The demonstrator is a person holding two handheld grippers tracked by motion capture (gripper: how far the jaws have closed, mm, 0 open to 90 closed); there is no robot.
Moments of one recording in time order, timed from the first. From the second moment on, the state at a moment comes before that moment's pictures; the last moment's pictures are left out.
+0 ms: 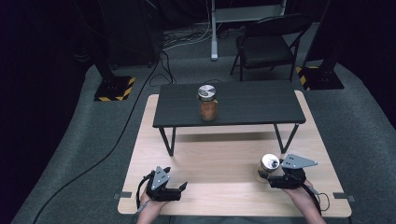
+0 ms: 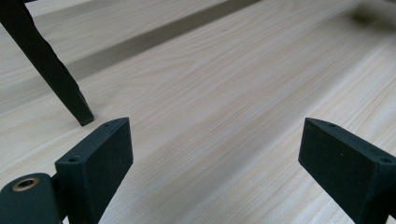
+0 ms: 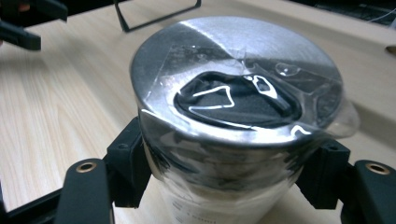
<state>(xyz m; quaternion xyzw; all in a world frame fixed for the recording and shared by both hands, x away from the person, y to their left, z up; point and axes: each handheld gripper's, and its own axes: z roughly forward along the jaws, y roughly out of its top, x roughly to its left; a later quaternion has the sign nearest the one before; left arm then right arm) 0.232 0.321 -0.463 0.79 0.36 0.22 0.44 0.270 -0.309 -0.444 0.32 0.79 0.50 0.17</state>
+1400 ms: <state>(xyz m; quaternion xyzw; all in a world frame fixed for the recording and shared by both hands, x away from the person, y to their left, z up) 0.233 0.321 -0.463 0.80 0.36 0.22 0.44 0.311 -0.308 -0.314 0.31 0.77 0.51 0.20</state>
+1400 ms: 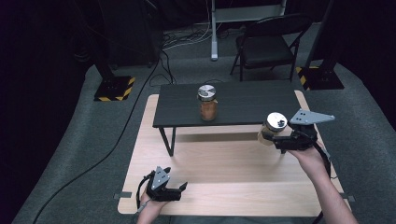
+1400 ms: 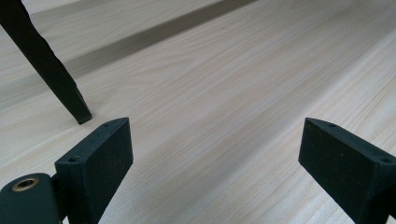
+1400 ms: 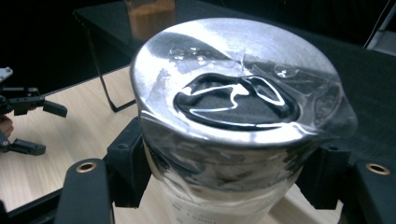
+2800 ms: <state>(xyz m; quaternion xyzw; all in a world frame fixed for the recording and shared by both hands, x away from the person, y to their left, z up) 0.235 0.321 -0.463 0.80 0.36 0.21 0.43 0.376 -0.283 -0.265 0.37 0.77 0.47 0.23</state>
